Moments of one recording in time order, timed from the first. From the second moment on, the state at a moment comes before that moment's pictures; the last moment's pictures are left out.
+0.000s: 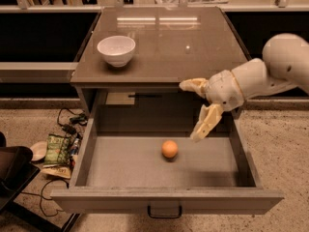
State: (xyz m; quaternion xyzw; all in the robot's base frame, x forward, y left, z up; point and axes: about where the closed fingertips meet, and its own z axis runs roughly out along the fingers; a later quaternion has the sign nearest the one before) arm 0.513 -0.083 0.820 -0.63 0.61 0.34 0.33
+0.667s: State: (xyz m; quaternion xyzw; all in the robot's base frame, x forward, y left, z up) arm 0.510 -0.131 0.921 -0.62 0.67 0.22 0.35
